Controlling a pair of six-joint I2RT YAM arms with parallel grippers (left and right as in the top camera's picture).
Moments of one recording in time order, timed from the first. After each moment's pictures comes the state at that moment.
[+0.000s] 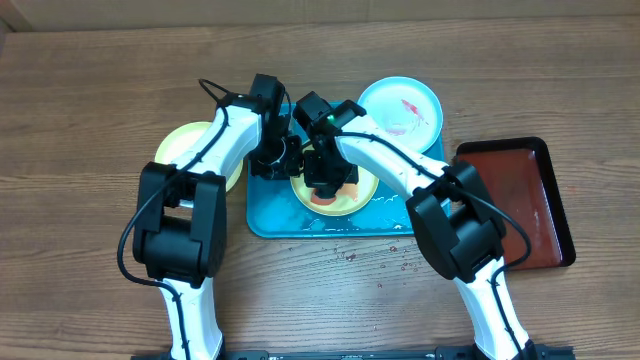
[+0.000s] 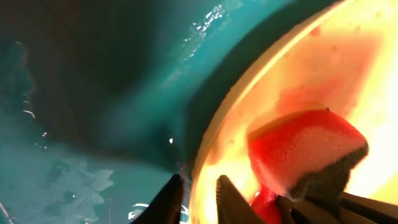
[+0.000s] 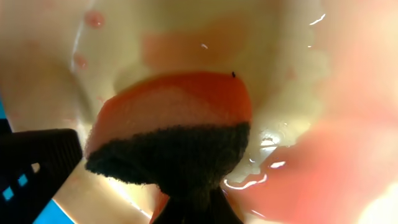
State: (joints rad) left arm -0.25 2.11 1.51 -0.92 0.28 -0.34; right arm 0.65 2.30 1.83 -1.04 -0.15 0.62
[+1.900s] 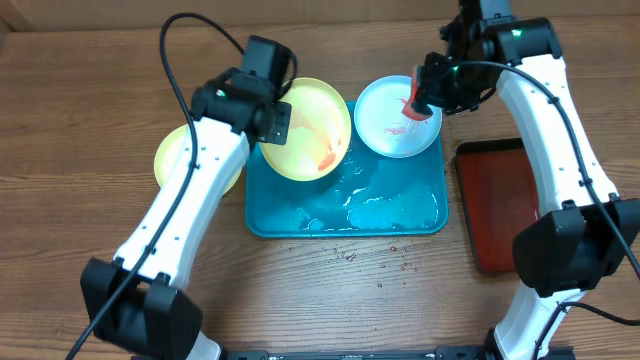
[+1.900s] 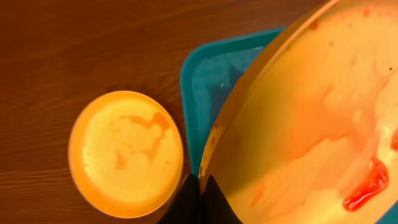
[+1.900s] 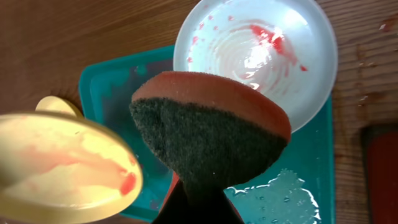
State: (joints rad) left arm -0.35 1.73 1.63 -1.02 -0.27 -0.13; right arm 0.15 1.99 2.00 -1.24 -0.33 0.39
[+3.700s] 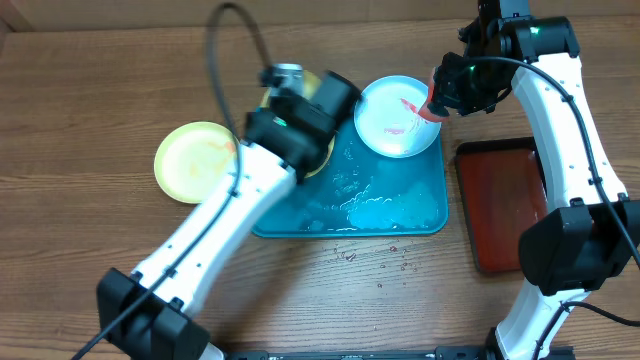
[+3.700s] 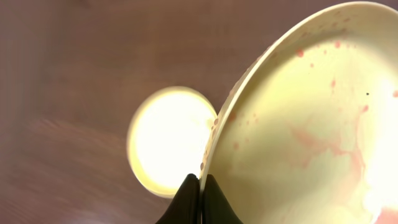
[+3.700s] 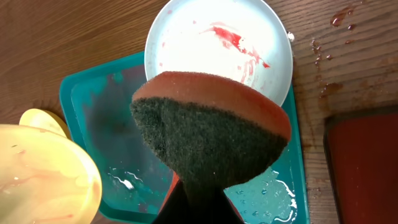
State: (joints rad) left arm -0.55 1.70 1.63 -1.13 -0.72 -0.55; right arm 0.10 1.99 2.00 -1.28 -0.31 0.38
